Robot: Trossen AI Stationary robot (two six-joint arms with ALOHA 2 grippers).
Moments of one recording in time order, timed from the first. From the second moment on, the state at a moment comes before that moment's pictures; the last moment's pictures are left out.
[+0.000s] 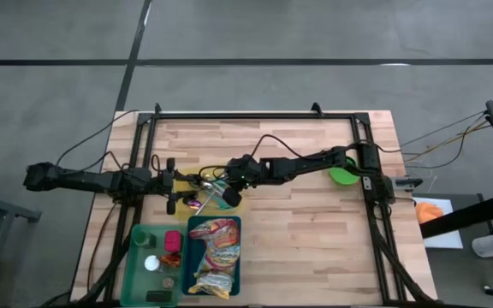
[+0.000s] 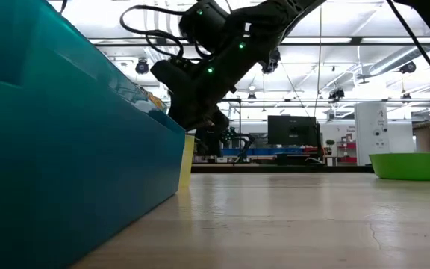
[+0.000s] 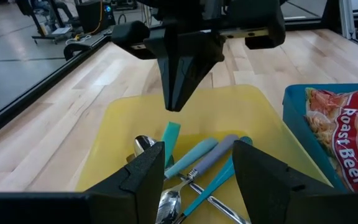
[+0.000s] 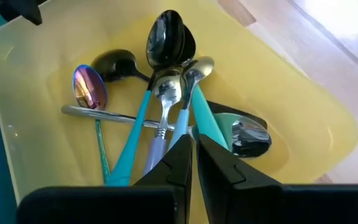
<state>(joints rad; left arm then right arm) -0.04 0.34 0.00 0.04 -0.14 0.04 -0.03 2.09 1.47 -0.12 0.13 0.42</state>
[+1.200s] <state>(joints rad) -0.04 0.34 0.00 0.04 -0.14 0.04 0.07 1.99 1.41 0.14 0.21 0.10</state>
